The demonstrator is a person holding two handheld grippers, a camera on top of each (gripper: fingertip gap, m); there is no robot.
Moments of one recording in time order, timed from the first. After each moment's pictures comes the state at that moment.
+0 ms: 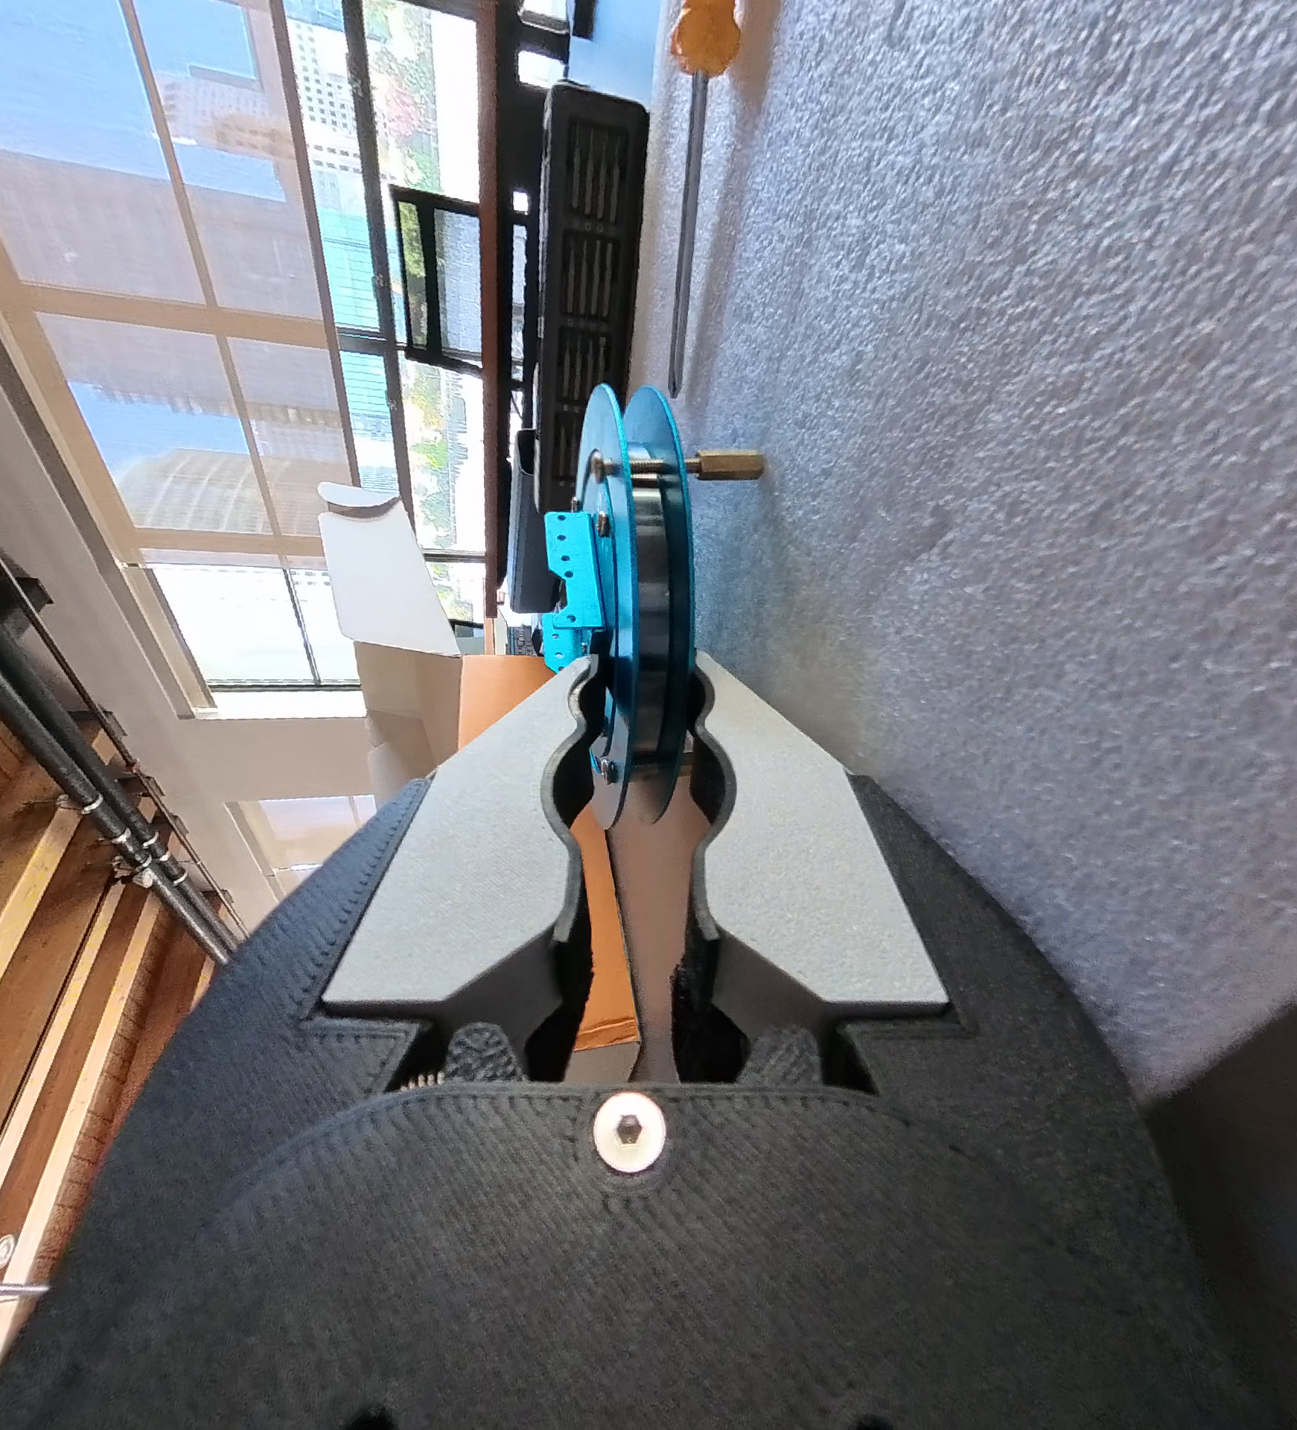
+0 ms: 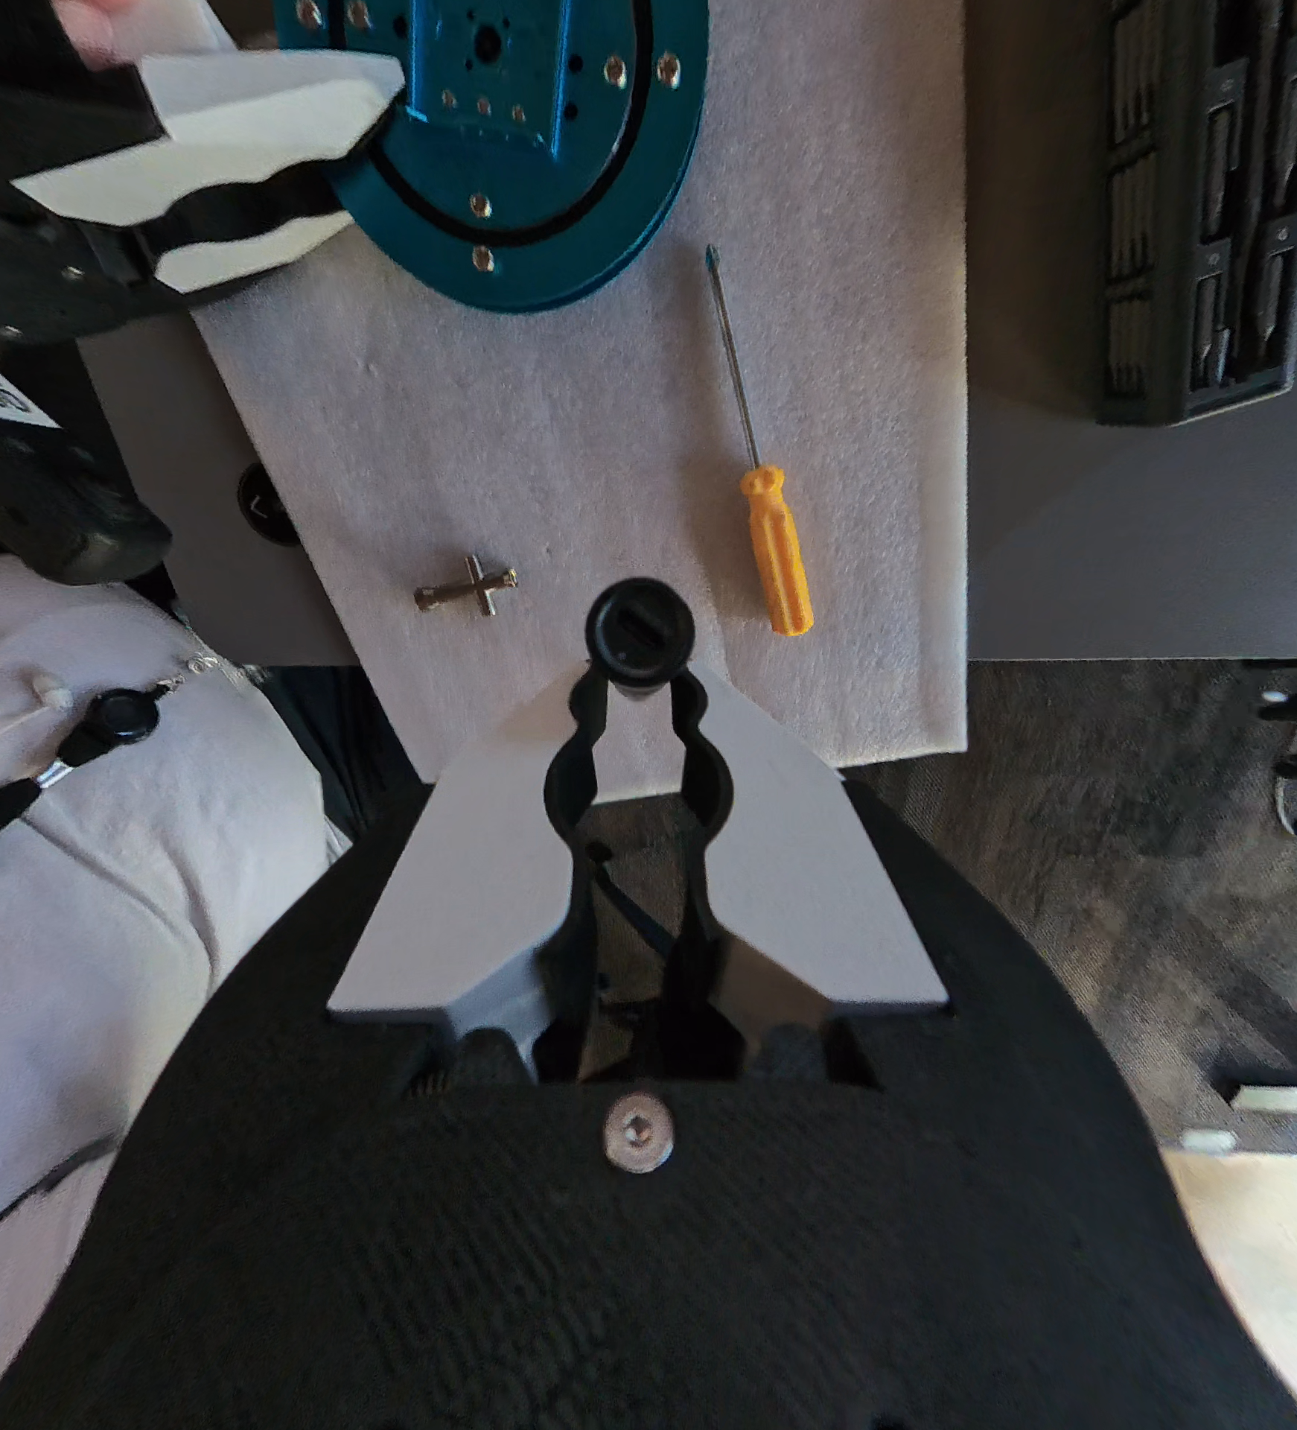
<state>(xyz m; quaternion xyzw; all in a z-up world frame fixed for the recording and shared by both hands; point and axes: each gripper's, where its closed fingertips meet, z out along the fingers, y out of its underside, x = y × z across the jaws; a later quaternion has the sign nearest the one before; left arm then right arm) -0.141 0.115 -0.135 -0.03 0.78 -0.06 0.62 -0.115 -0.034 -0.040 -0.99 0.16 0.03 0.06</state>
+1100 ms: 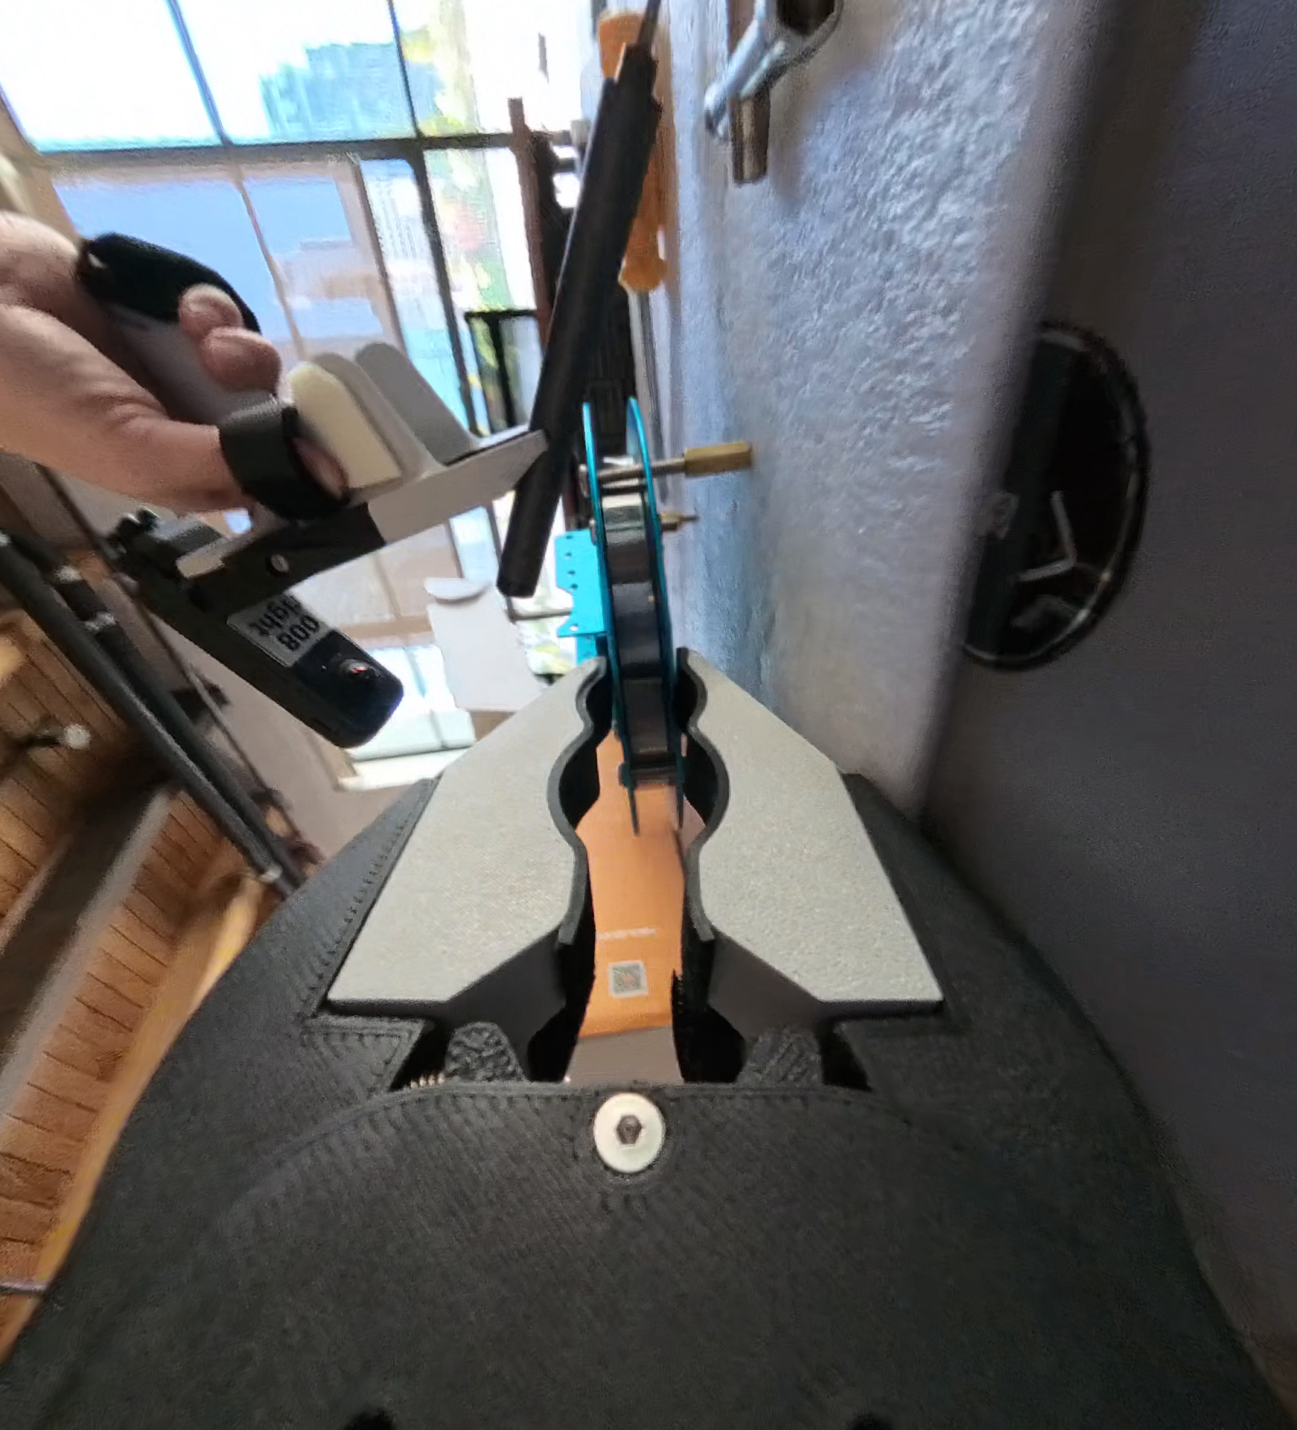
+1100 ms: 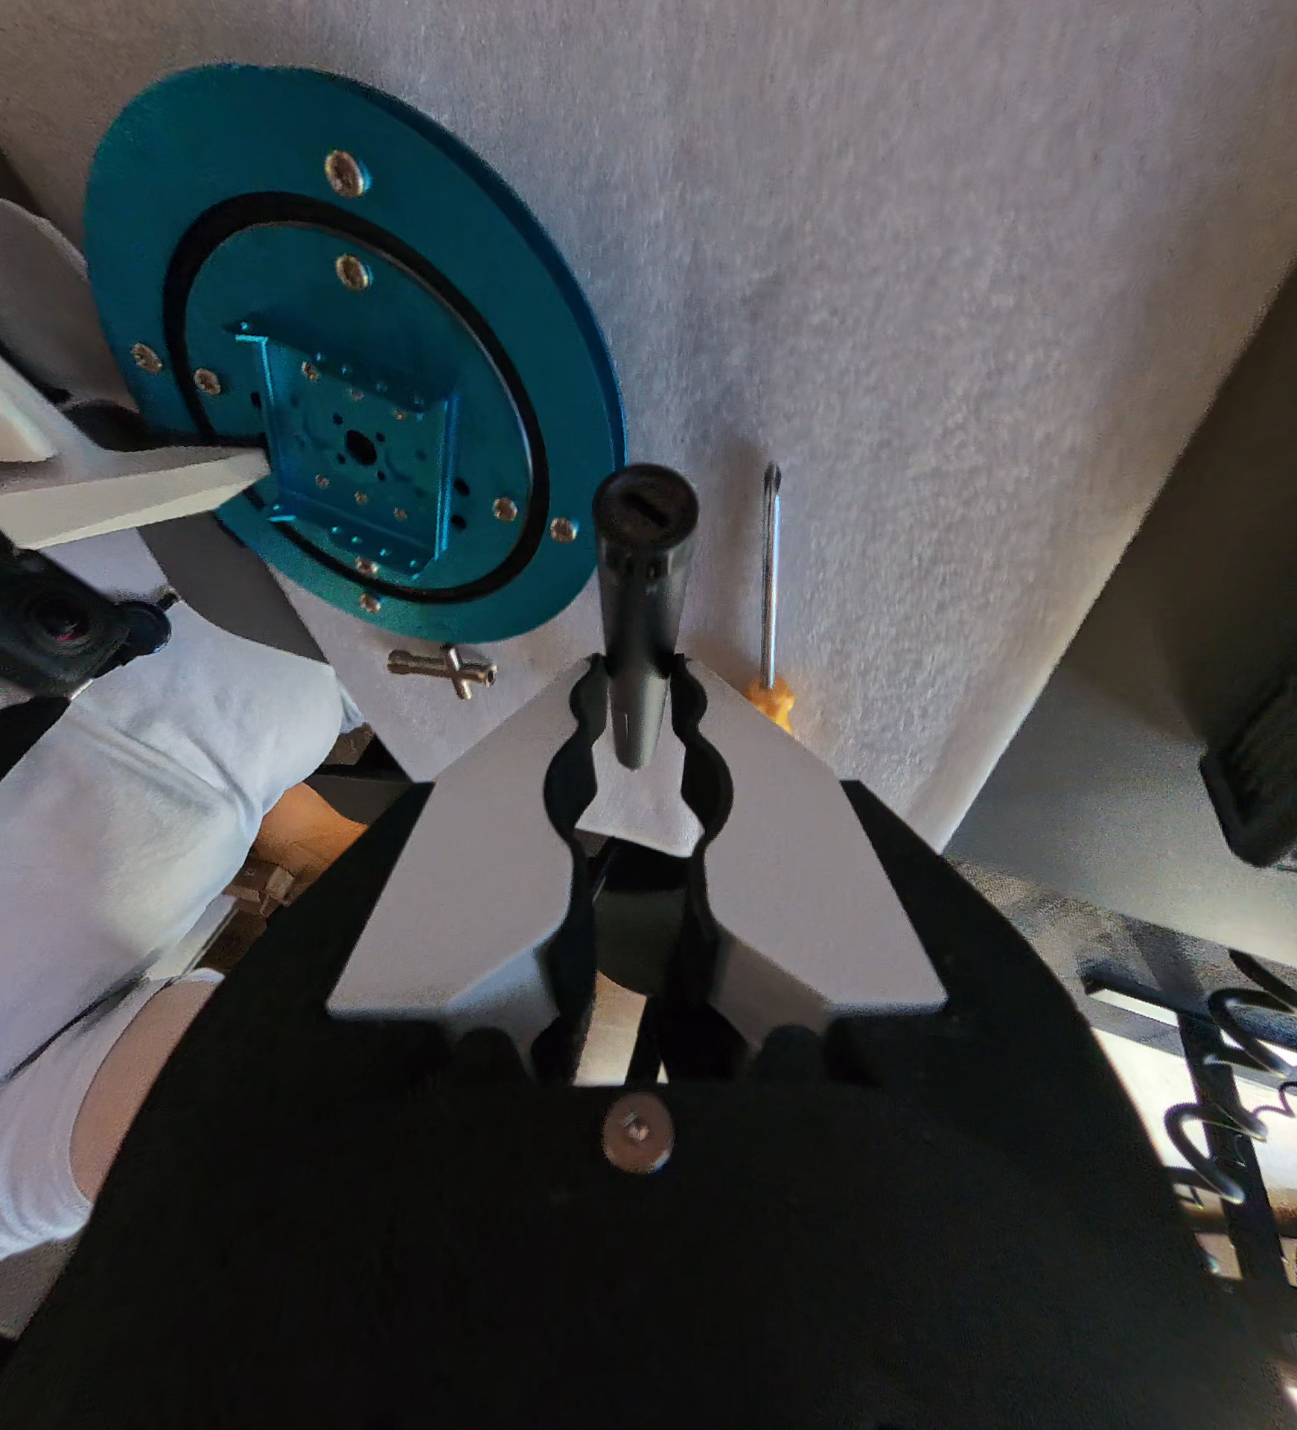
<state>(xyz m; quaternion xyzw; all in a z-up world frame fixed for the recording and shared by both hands) -0.188 0.077 -0.127 0.06 0.75 -0.02 0.65 -0.103 0.029 -0.115 -0.98 0.05 0.15 -0.13</state>
